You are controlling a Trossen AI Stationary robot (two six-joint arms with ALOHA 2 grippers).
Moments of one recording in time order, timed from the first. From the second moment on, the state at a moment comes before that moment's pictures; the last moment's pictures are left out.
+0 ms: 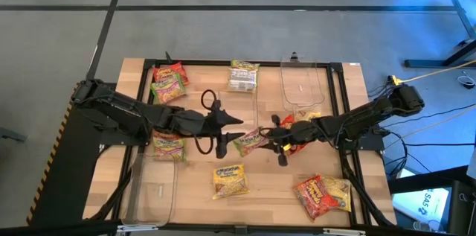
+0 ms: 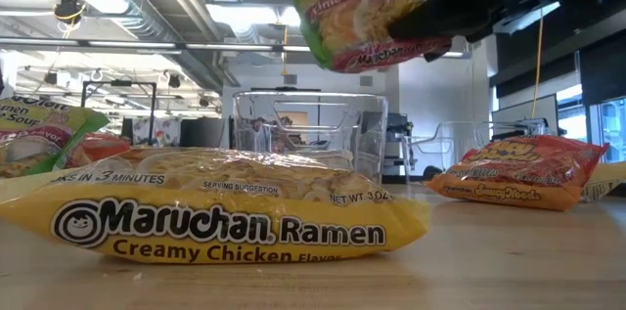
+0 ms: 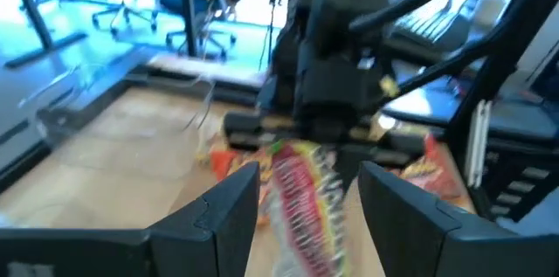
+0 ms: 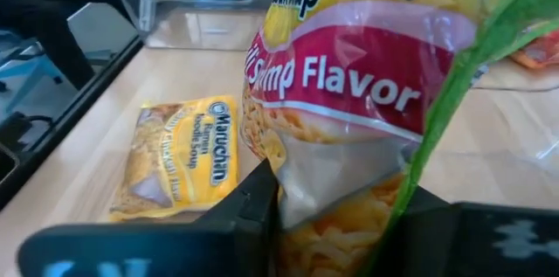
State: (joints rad) left arm -0.26 1.39 1.09 0.05 -0.40 -0.23; right arm 0.26 1.35 0.60 0.39 0.11 0.04
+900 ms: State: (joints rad) left arm -0.18 1.43 1.09 -0.05 -0.11 -0.36; right arm 0.26 1.35 0.75 0.25 0.21 -0.08
